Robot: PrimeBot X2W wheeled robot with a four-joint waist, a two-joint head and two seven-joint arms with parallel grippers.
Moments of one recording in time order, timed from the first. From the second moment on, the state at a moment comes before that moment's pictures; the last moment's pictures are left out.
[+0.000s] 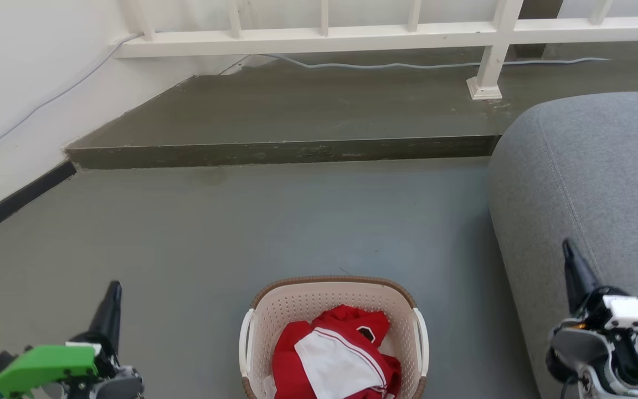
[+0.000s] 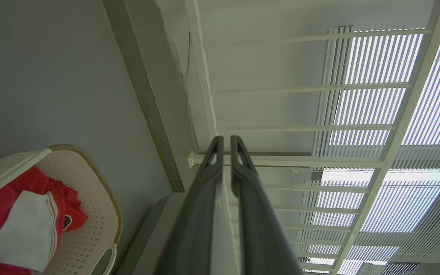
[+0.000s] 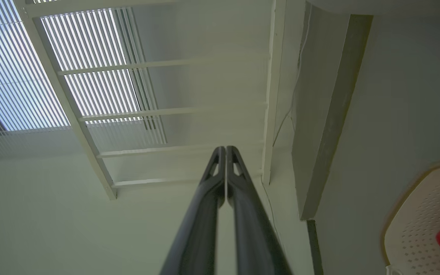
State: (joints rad) left arm -0.05 0.03 0.08 0.30 -1.60 -0.12 0.11; right arm -0.05 -0.03 -0.13 0.30 1.61 0.11 0.10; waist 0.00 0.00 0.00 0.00
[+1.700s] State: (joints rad) left arm -0.05 0.08 -0.07 0.24 -1.20 -0.12 -0.06; right arm -0.06 -0.10 0.09 0.27 1.28 0.11 -0.06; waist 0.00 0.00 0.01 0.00
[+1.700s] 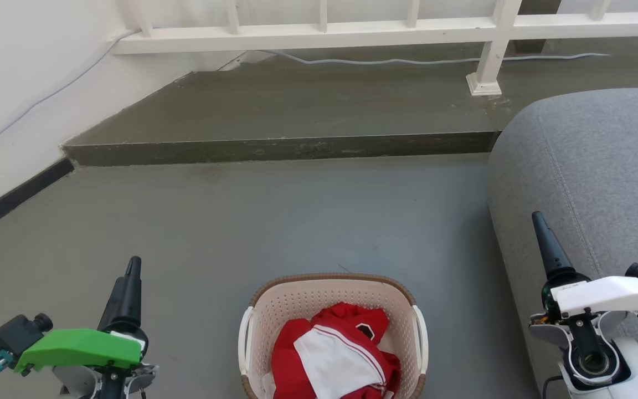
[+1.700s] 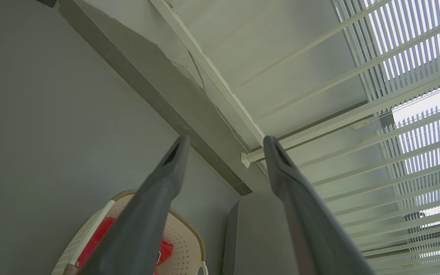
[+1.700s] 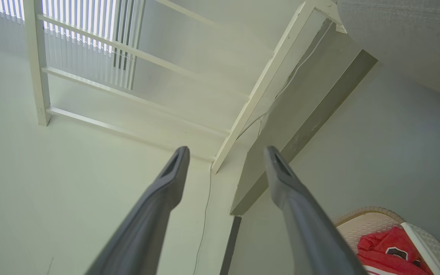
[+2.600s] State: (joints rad) left arm -0.06 0.11 -0.16 0.21 -0.65 -0.07 -0.15; right arm -0.10 -0.15 0.18 0.26 0.78 0.07 -0.15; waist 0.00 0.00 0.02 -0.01
